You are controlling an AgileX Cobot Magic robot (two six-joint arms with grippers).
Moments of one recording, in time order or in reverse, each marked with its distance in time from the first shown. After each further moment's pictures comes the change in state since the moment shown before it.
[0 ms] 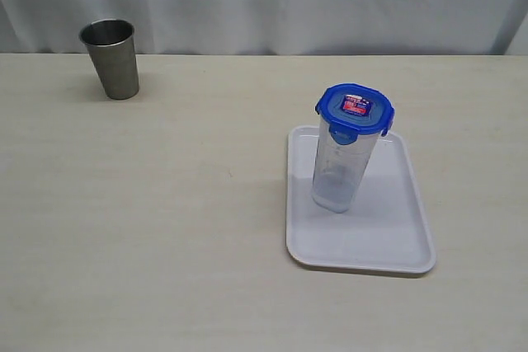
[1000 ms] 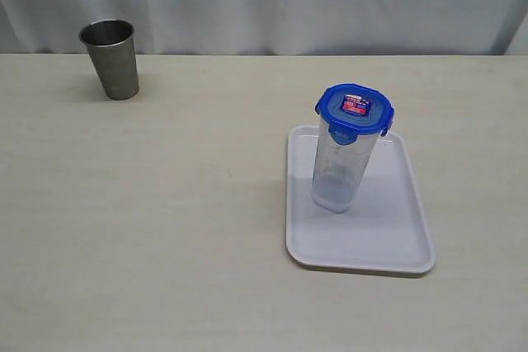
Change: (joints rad) left arm 0.000 0.000 0.000 0.000 0.000 0.000; right arm 0.059 0.000 0.088 1.143 0.794 -1.549
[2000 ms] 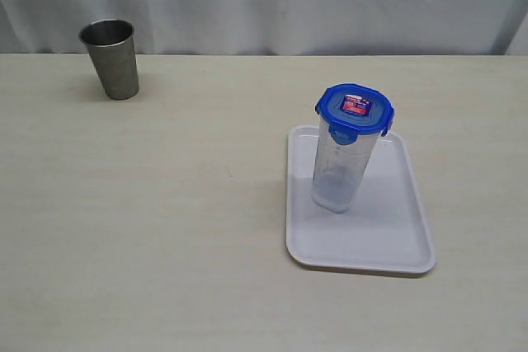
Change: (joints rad) left arm 0.000 0.000 0.000 0.000 0.000 0.000; right arm 0.000 0.000 0.000 0.000 0.020 0.000
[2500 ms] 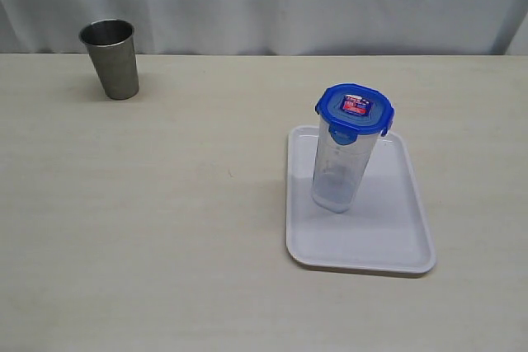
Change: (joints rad) left arm -0.141 0.000 0.000 0.000 0.000 0.000; right arm 0.000 0.000 0.000 0.000 0.000 0.000
